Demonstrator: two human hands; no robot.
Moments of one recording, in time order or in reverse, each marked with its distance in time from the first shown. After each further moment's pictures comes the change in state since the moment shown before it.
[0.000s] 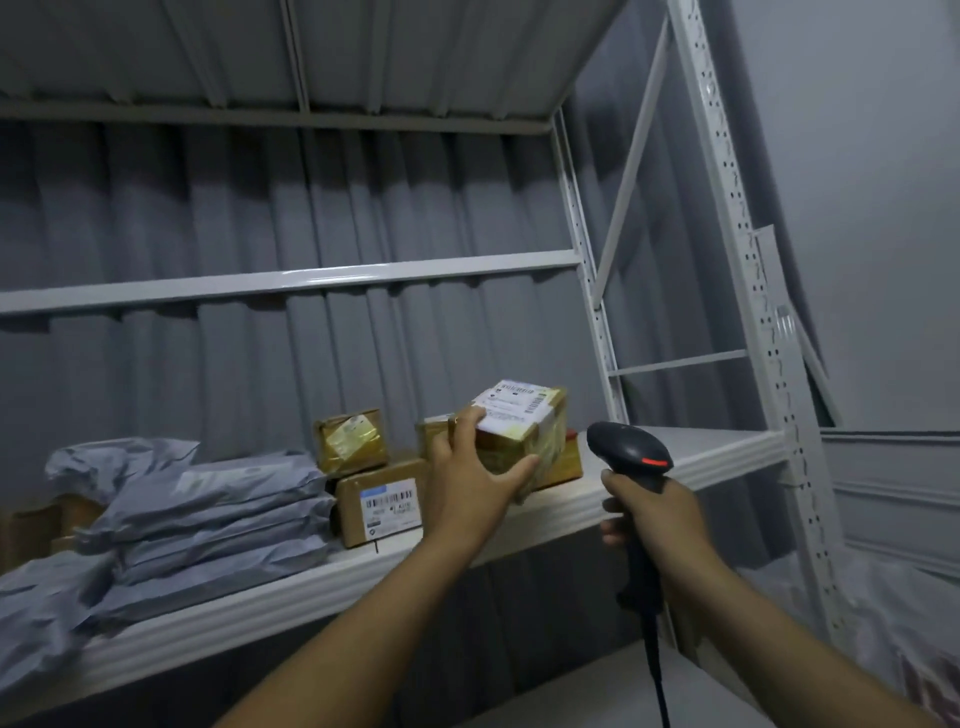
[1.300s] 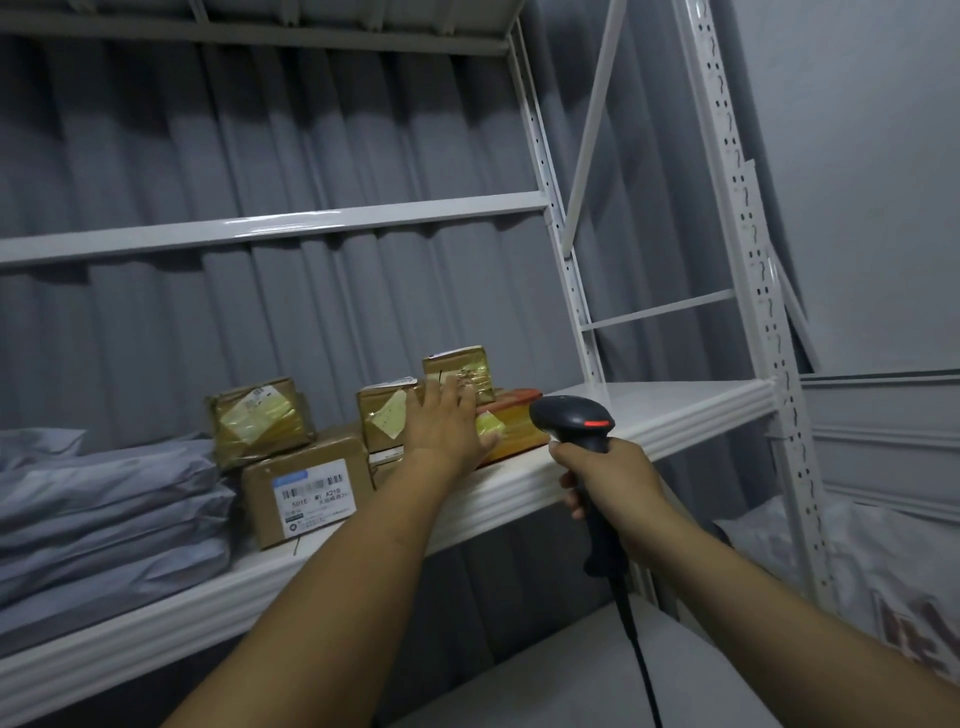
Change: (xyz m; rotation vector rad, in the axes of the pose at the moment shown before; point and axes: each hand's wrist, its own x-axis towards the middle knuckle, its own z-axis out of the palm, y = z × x) left_hand 0.110 -0.057 0.106 0.990 -0.314 0.242; right_hand 0.073 0.036 0.003 -0.157 -0.063 0.053
